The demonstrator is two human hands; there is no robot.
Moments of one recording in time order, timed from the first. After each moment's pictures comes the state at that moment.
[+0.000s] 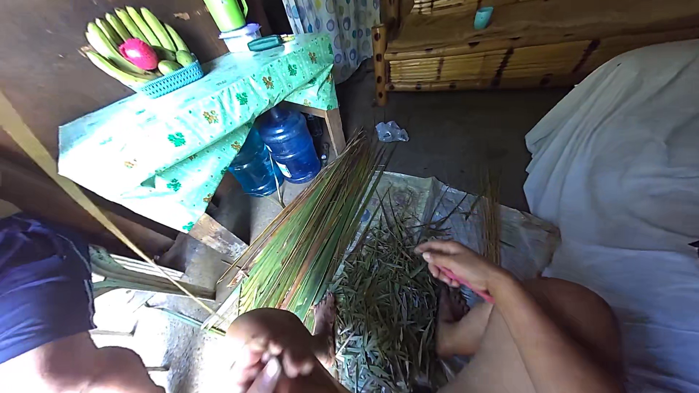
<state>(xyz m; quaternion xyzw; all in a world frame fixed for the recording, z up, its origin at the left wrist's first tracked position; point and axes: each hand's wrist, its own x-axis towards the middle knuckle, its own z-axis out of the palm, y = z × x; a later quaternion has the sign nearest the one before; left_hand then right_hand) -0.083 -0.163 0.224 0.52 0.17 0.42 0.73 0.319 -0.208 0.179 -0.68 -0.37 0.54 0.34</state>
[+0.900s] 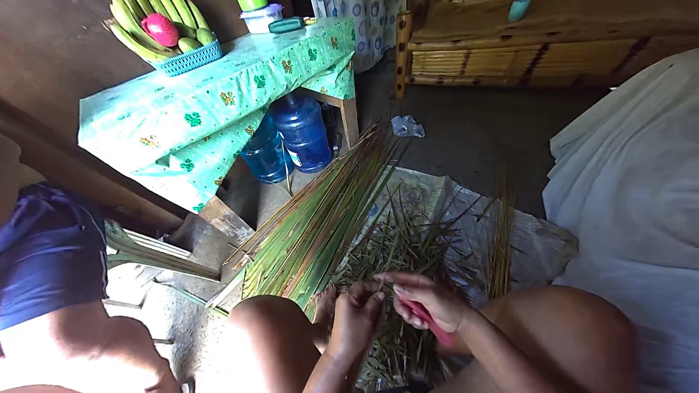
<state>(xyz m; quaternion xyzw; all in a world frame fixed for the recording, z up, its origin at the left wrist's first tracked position) 0.041 -0.155 0.161 0.62 0.41 0.25 0.63 0.235 -0.214 0.162 -0.44 -0.33 0.71 0.43</state>
